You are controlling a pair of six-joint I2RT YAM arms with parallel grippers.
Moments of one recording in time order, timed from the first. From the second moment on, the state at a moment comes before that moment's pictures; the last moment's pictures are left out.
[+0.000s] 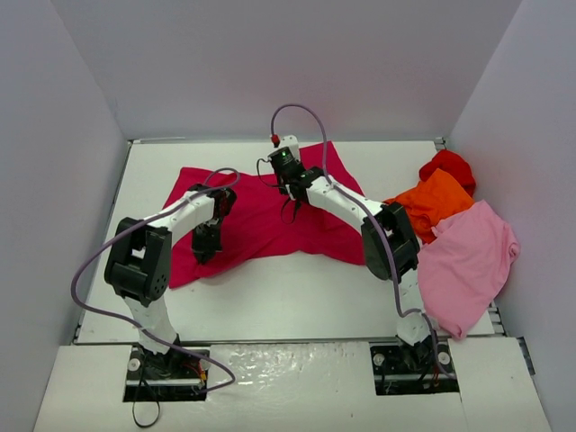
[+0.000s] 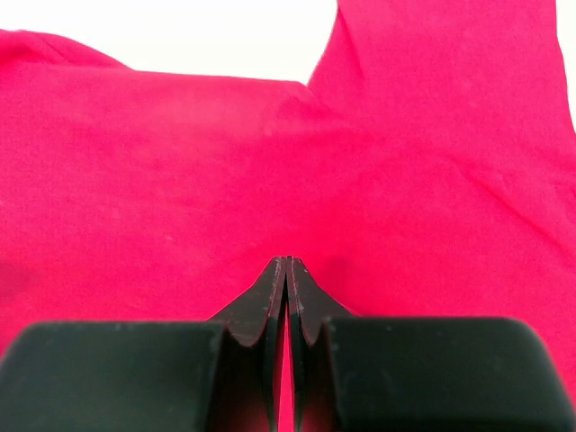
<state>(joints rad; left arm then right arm) -0.36 1.81 1.28 -1.12 -0.30 -0.46 0.66 2.17 1.80 -0.37 0.41 0.27</state>
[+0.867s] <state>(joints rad) -0.37 1.80 1.28 -1.11 -0.28 -0.45 0.65 2.03 1.35 -0.37 0.38 0.36</state>
